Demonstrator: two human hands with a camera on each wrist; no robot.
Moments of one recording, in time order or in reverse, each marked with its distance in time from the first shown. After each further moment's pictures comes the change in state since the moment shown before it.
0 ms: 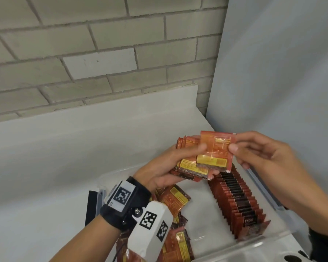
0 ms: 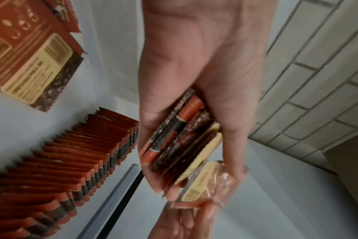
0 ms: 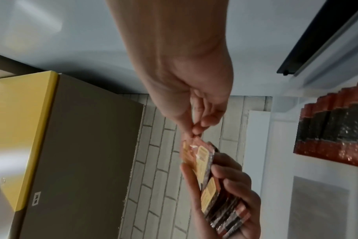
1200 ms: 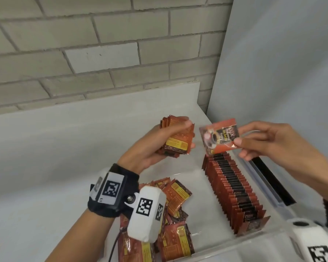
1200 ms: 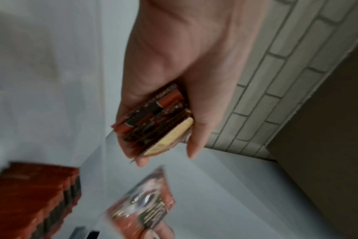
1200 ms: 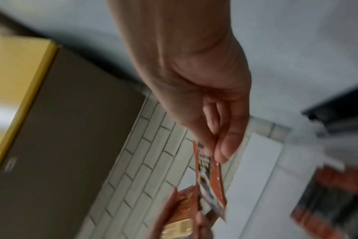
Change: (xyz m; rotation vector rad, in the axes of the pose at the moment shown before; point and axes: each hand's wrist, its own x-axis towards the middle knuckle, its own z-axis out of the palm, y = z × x) left_hand -0.013 0.031 -0.016 0.222 0.351 0.079; right_hand 0.023 -0.026 -0.015 -0.240 -0.055 0.256
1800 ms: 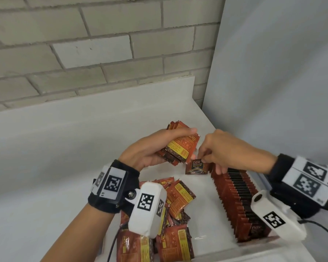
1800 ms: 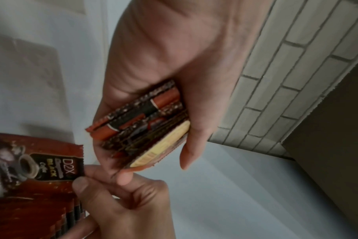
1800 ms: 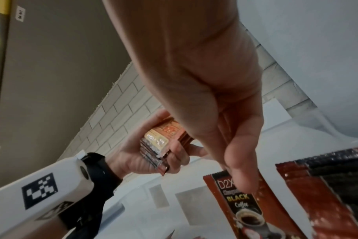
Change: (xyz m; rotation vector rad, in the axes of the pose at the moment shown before) left_hand 0.003 -0.004 0.009 0.156 -0.112 -0.270; right_hand 0.039 0.012 0.058 -0.877 -0.386 -0.021
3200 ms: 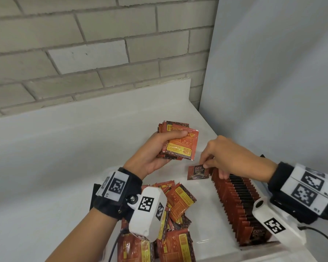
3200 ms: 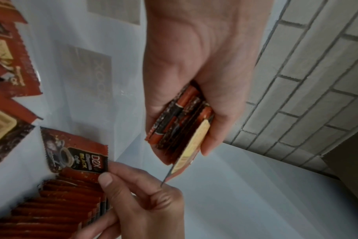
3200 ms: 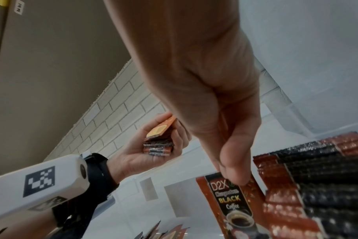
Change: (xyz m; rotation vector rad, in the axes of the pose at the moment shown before) left_hand 0.019 -0.017 -0.003 -0.365 0.044 0.209; right_hand -0.004 0.014 0.009 0.014 0.019 -0.034
